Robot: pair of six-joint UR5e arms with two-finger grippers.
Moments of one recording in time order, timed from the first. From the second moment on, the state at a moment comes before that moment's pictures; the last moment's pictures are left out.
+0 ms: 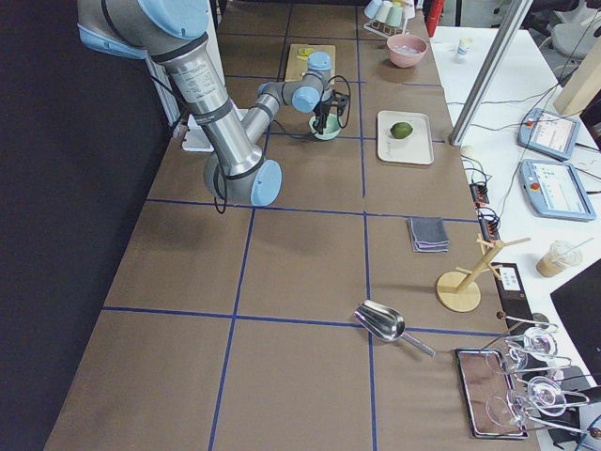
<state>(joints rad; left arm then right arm) -1.55 -1.46 -1.70 -1.47 -2.36 0.20 0.52 -0.88 1.63 -1.47 1.87 1.56</state>
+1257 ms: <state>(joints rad) -1.54 -1.51 -1.69 -1.54 -2.36 0.20 1.26 -1.42 1.74 -1.57 2.27 0.27</state>
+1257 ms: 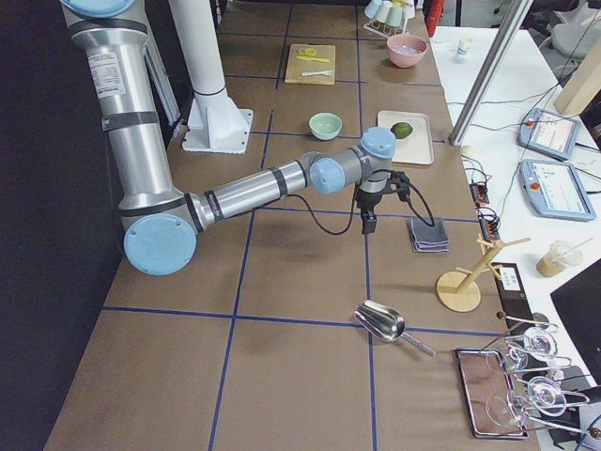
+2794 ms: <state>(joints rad) -1.16 -1.58 -1.75 -1.97 -2.31 -0.57 1.64 -1.80 1.87 -1.69 2.27 -0.17</state>
